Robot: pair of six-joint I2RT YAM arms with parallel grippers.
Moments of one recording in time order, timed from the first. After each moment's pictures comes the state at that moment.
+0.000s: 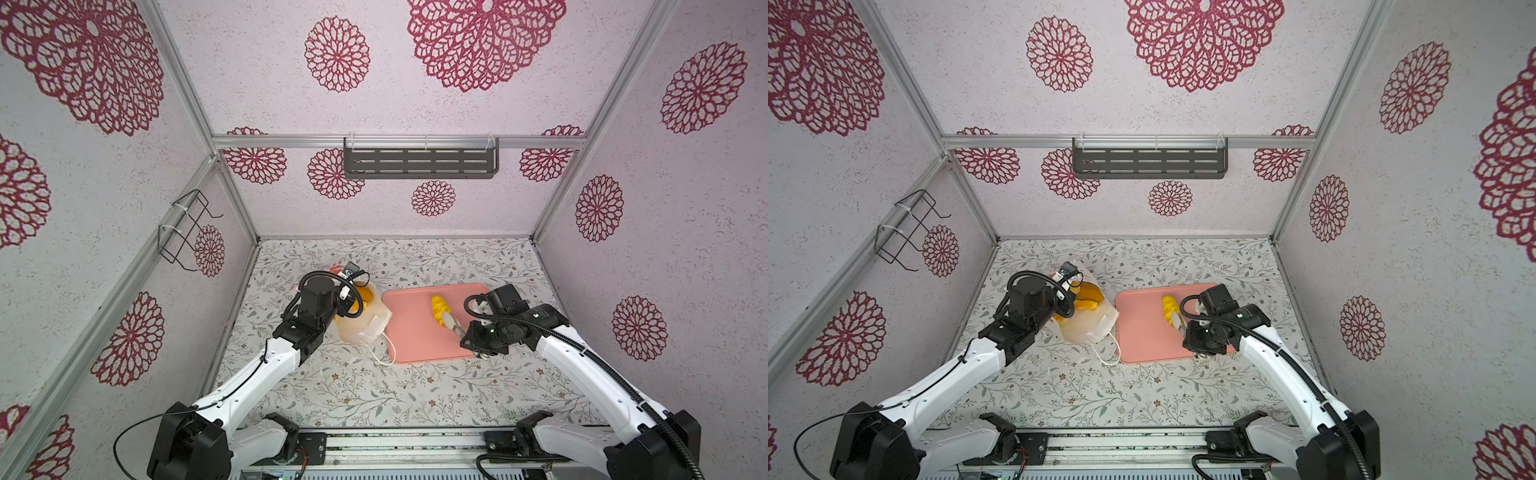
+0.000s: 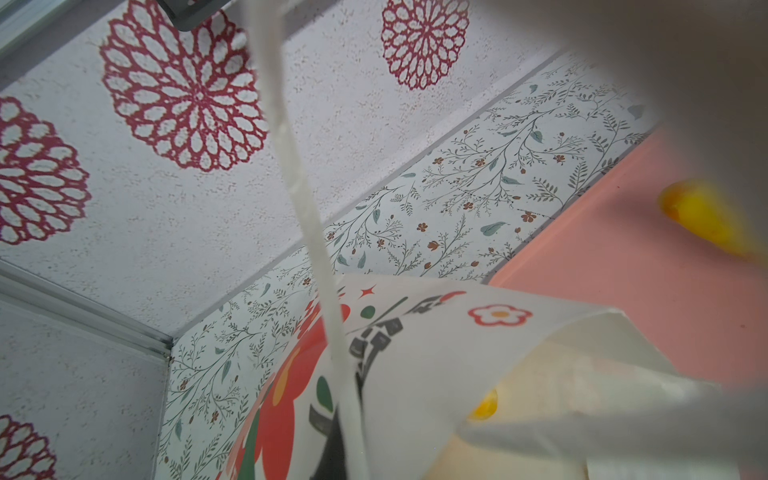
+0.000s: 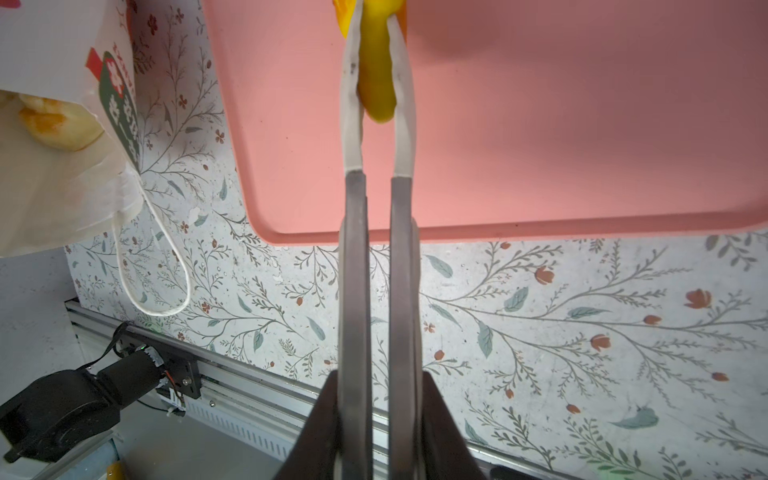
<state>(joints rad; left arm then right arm) -0.45 1.18 0.78 0.03 -0.21 0.38 0.44 1.14 0.97 -1.02 -0.26 0.52</state>
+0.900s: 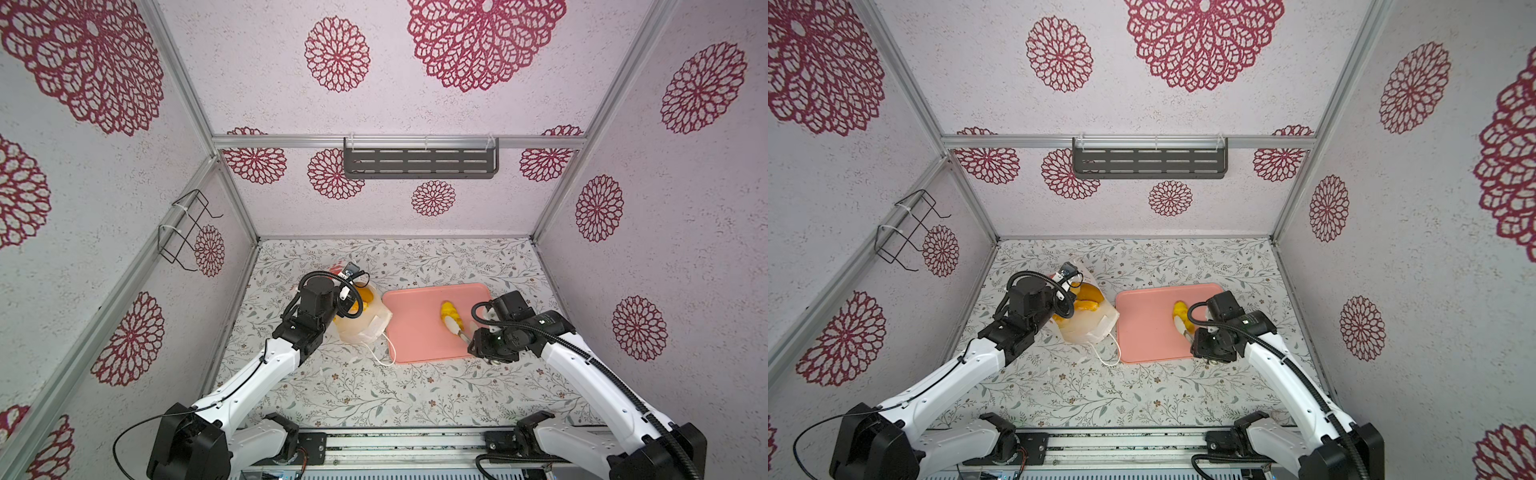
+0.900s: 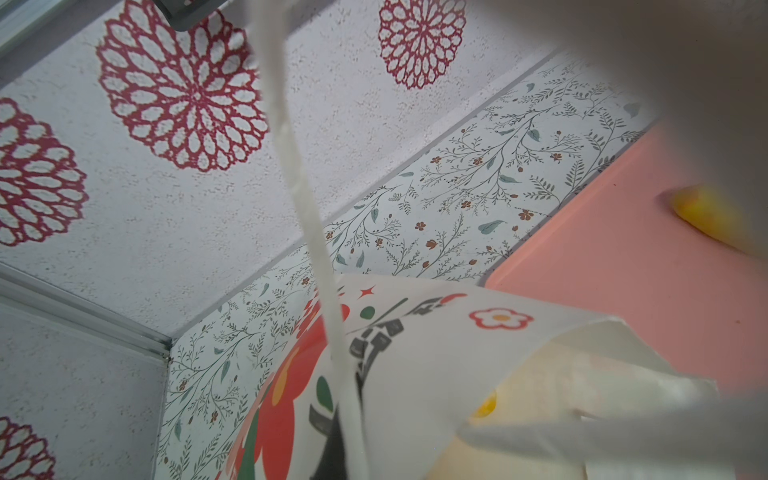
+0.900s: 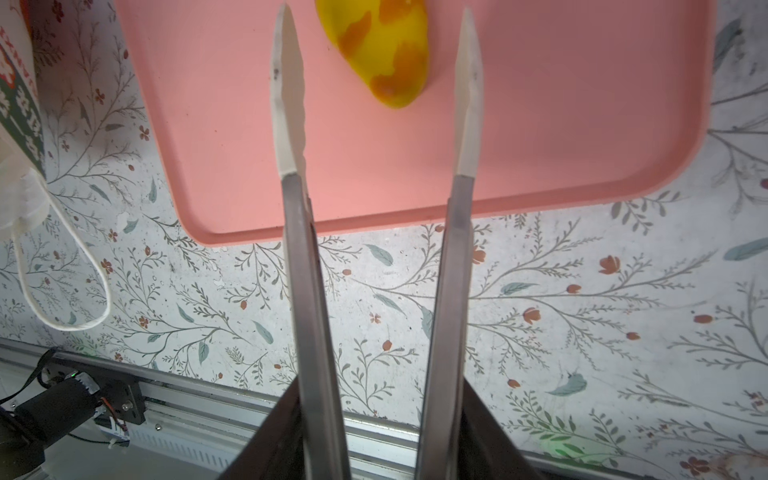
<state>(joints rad) -0.46 1.17 0.78 0.02 -0.21 0.38 0.40 1.08 0.93 -1.08 -0.18 0.49</state>
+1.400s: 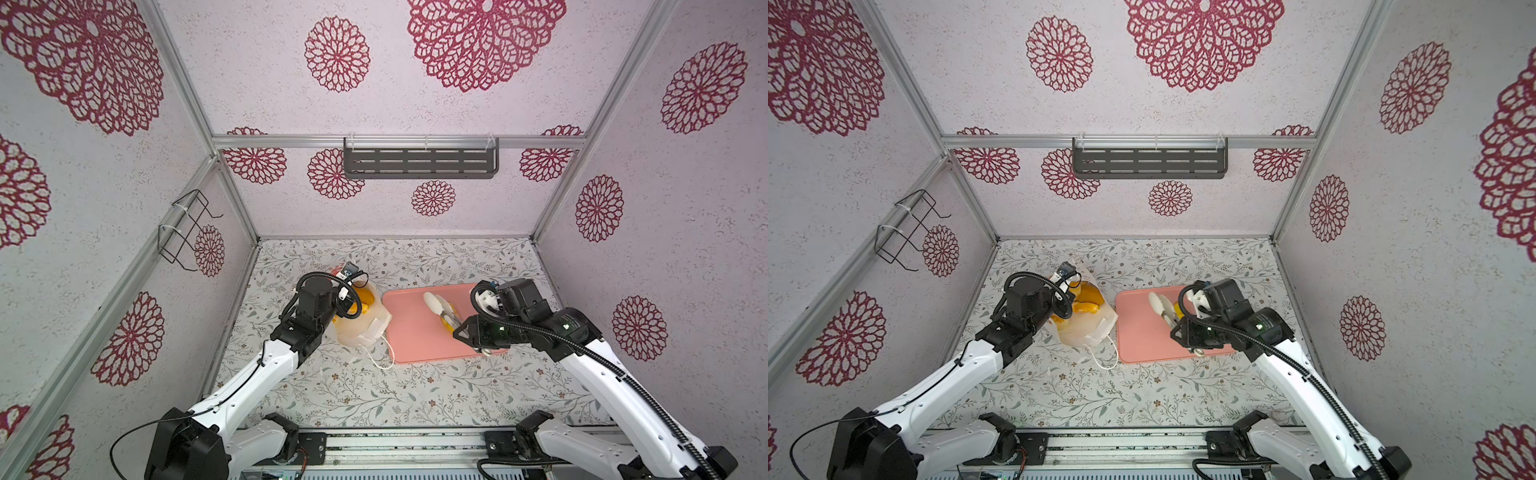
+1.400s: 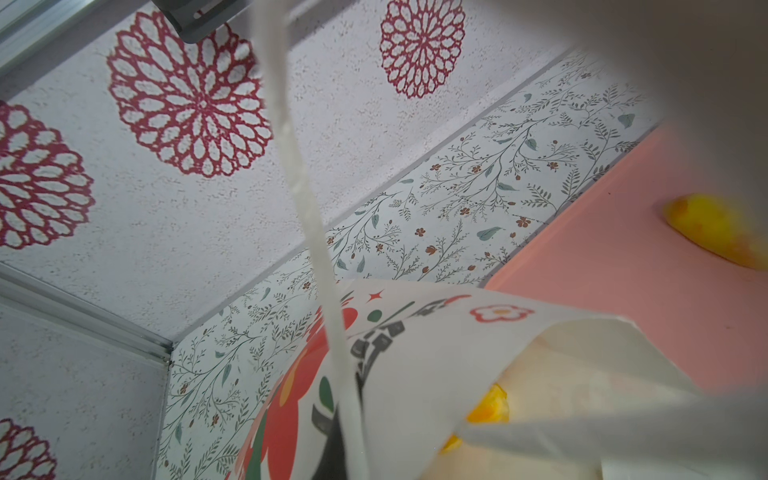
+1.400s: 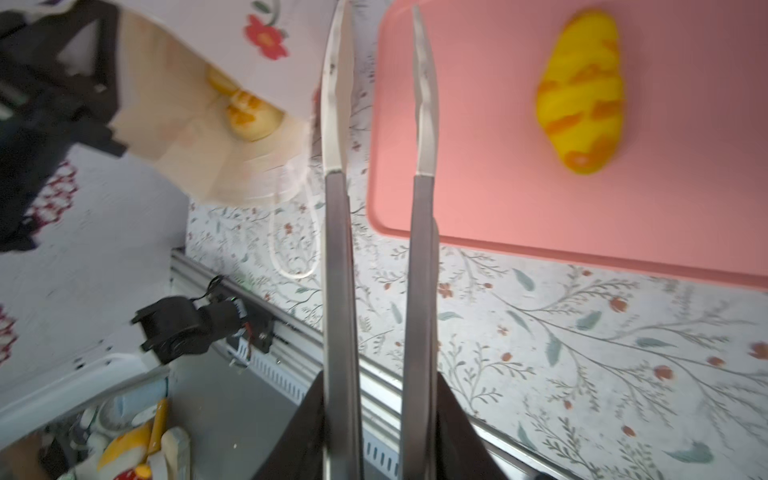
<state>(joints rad) -0.46 1.15 0.78 0.02 -0.19 0.37 0.62 1.02 1.17 -1.04 -0.36 0.56</state>
